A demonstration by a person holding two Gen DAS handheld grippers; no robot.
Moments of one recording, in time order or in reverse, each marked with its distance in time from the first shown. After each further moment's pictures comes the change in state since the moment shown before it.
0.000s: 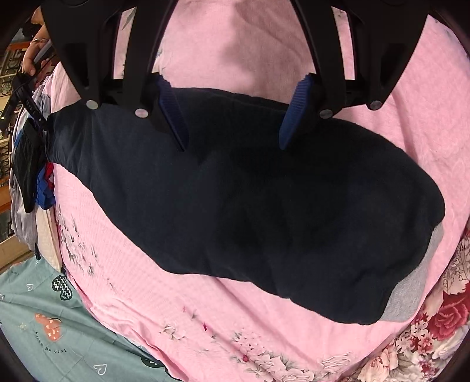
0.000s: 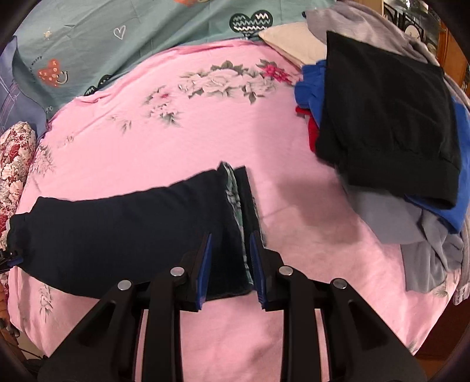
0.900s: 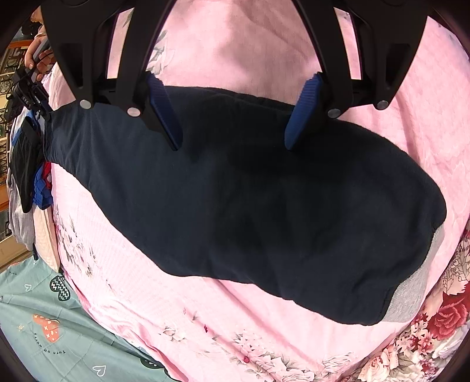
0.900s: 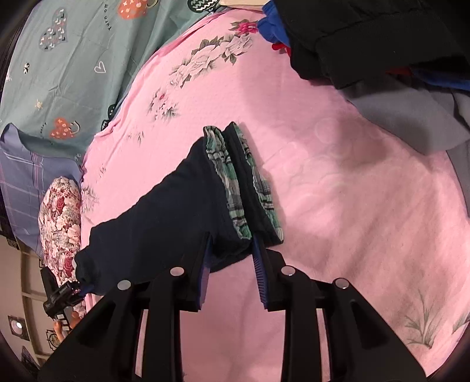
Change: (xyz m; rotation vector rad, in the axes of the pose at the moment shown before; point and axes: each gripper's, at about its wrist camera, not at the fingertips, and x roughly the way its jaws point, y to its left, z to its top) left arm 0.001 -0.008 -0.004 0.002 -0.001 0.023; right arm 0.014 -0.052 -0.024 0.341 0.105 0.338
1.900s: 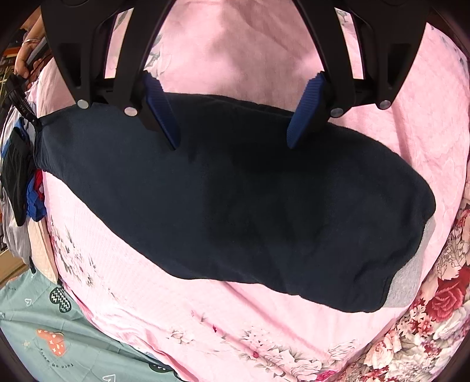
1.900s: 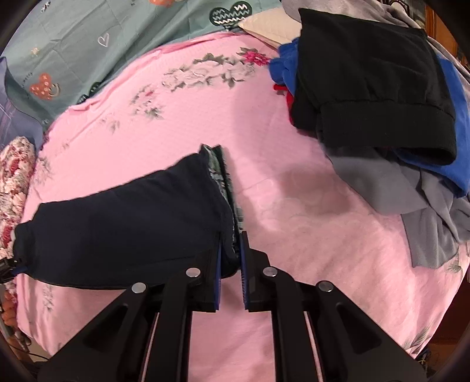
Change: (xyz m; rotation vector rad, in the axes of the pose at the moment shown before) left arm -0.002 -0.015 -0.007 0.060 -0.019 0.059; right arm 0.001 0.021 -0.001 -0.256 -0.095 -0.308
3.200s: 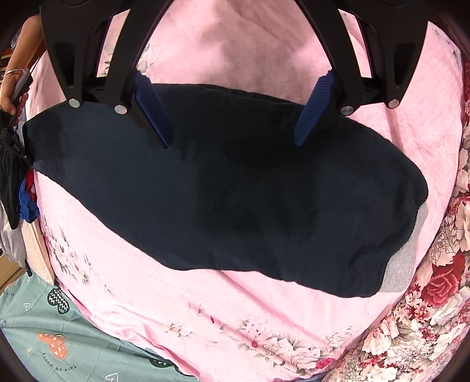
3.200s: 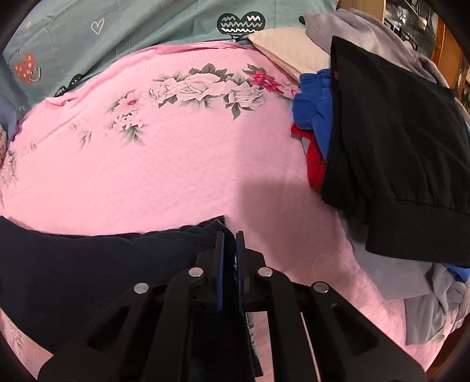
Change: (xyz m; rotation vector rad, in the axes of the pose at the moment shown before) left arm -0.002 -0.003 0.003 0.031 -0.049 0.043; right arm 0.051 0.037 0.061 -0.111 -0.082 -0.176
